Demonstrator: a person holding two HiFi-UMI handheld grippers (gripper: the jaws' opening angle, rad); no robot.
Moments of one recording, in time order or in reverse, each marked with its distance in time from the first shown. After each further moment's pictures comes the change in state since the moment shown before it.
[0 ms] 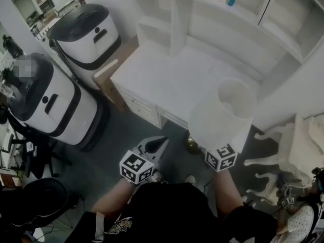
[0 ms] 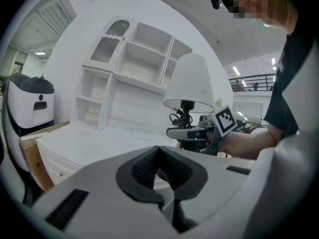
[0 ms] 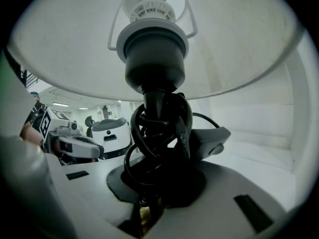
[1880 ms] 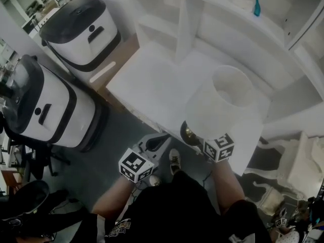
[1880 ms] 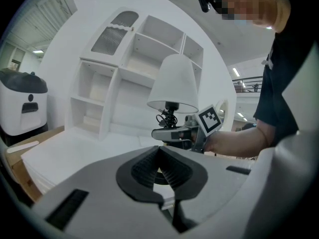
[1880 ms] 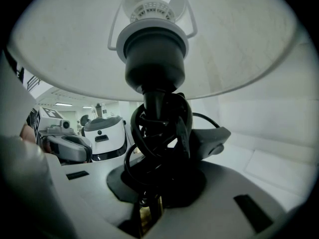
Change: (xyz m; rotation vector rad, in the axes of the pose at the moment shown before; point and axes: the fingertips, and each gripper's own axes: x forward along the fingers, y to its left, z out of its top) left arm 0.095 0.112 0.048 0.004 -0.013 -0.018; right arm 0.157 -0.098 0.041 -0.004 0.043 0.074
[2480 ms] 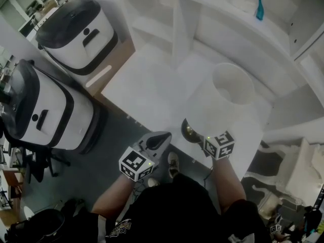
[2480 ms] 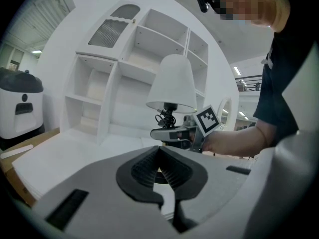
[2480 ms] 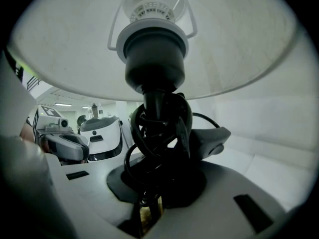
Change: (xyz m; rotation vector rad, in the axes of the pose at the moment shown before) left arm 0.057 0.029 0.015 0.006 0.010 0.007; right arm 0.029 -0.063 0.010 -0.002 -0.003 0.005
